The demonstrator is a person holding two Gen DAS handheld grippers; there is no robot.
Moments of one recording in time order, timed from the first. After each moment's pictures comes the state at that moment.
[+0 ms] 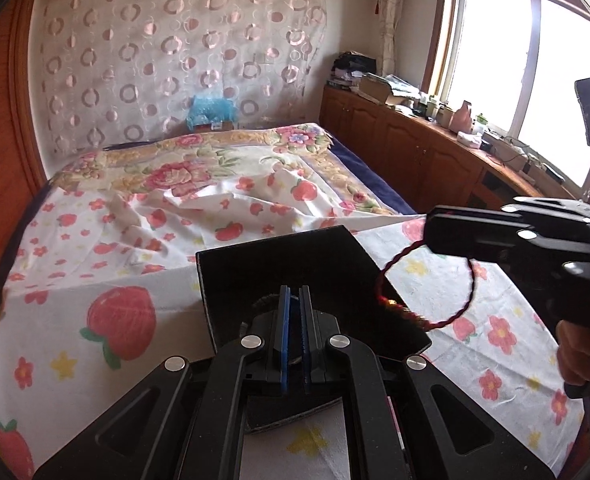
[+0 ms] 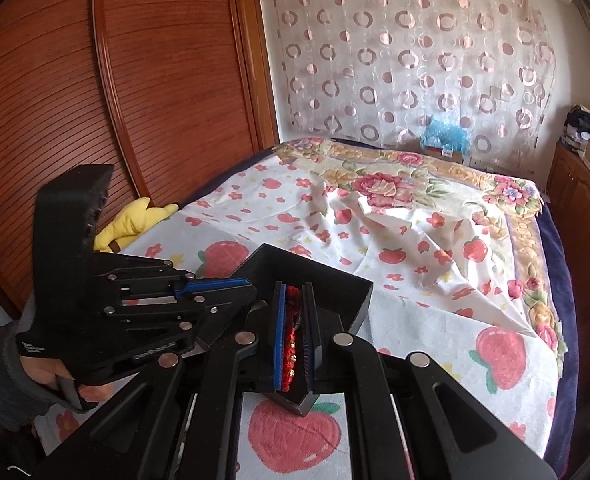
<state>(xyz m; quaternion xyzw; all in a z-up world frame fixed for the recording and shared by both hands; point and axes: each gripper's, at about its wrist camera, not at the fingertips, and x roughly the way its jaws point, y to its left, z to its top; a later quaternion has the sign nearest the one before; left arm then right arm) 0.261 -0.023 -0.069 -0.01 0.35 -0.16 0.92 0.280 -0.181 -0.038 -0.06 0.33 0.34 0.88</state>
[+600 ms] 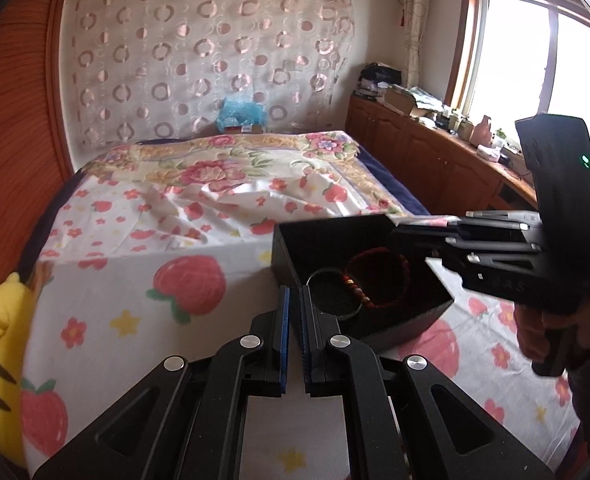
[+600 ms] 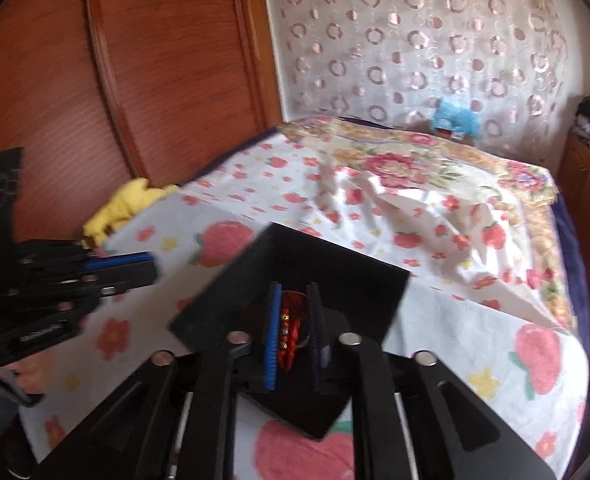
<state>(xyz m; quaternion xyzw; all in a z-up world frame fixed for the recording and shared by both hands) 0.214 0.029 -0.061 -0.02 0.34 -0.11 0.93 0.298 -0.148 -0.074 -0.08 0.36 0.34 0.87</state>
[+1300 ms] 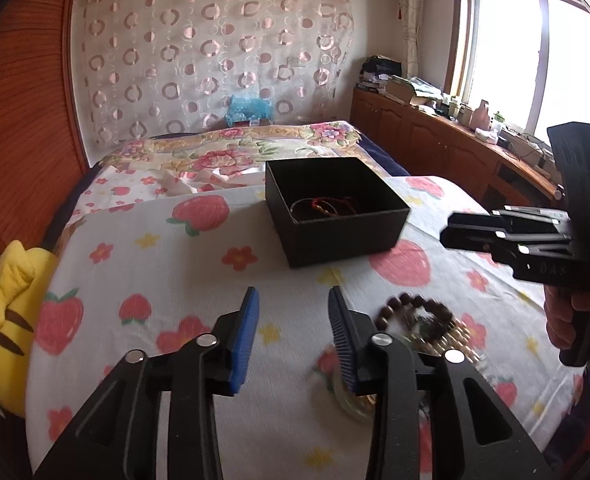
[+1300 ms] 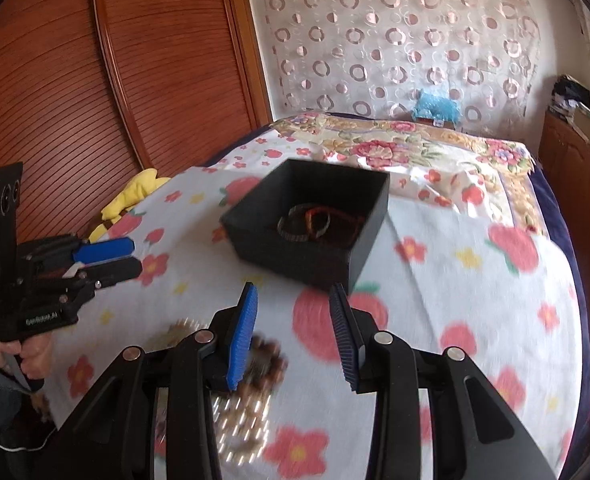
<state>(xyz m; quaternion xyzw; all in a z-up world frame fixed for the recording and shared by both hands) 0.107 0.016 -0.071 0.00 0.34 -0.09 0.94 0.180 -0.206 -0.084 -0.04 0.36 0.32 0.88</state>
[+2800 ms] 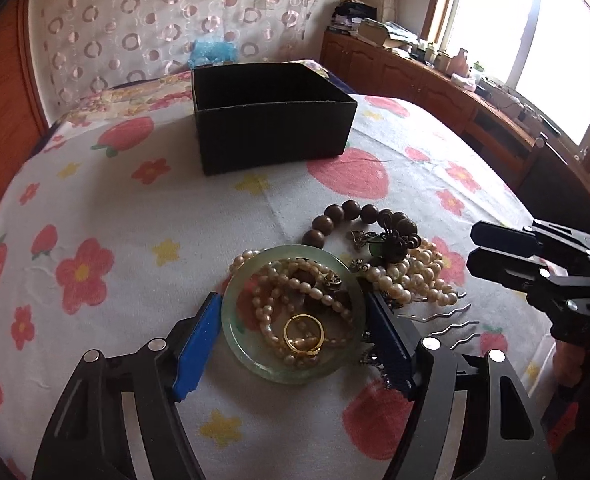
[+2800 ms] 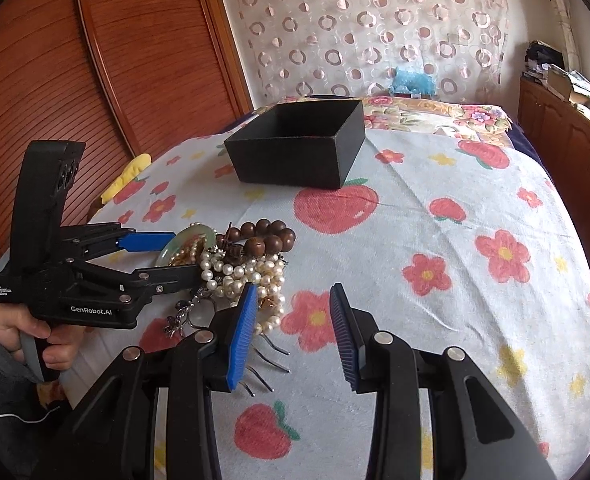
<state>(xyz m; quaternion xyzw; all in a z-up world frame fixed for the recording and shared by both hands) 0.109 -0.032 -0.128 0.01 0.44 -0.15 0.89 0.107 -0.238 -0.122 -0.01 0.38 0.28 0.88</state>
